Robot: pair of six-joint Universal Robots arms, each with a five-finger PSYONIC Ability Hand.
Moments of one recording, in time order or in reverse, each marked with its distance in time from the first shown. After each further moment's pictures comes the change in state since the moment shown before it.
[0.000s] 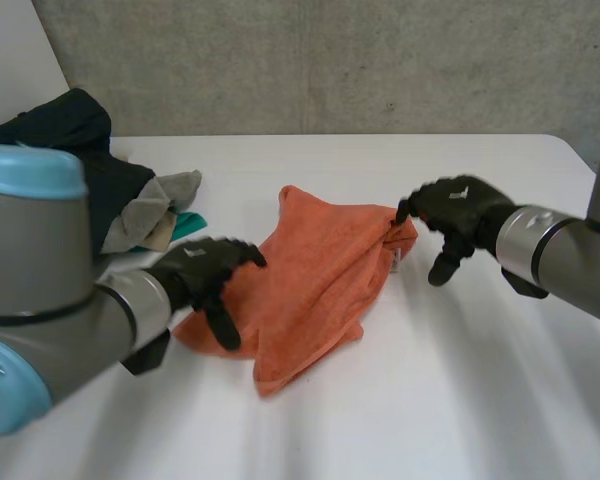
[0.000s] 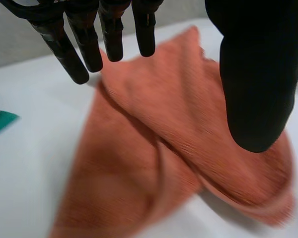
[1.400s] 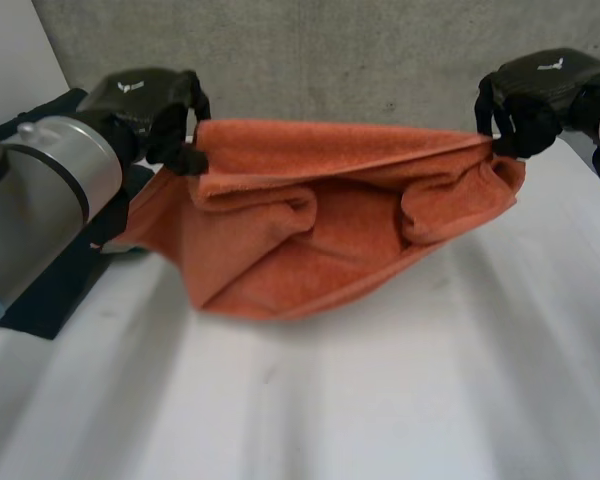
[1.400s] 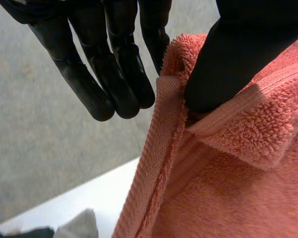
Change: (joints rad) left arm 0.002 0.117 0.330 -0.031 -0.180 0.010; right arm -0.128 -0.050 -0.434 0.318 -0.040 0.043; left_hand 0.681 0.900 0.897 0.906 0.872; right_hand 0.636 0.704 0.711 0.716 0.697
